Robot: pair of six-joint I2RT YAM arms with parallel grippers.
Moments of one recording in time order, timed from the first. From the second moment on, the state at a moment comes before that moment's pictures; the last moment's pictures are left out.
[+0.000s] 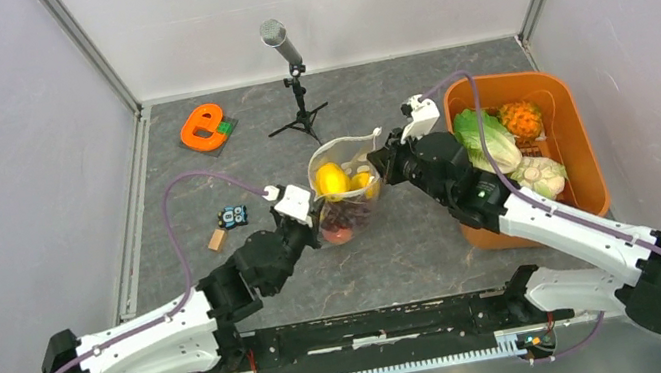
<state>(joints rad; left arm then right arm) -1.18 0.86 0.54 0.24 -0.61 -0.03 0.78 1.10 0.83 0.02 0.28 0.51</state>
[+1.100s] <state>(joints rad) -0.94 0.70 0.50 -0.01 -0.51 -0.12 0.53 0.96 0.84 0.05 -0.24 -0.04</state>
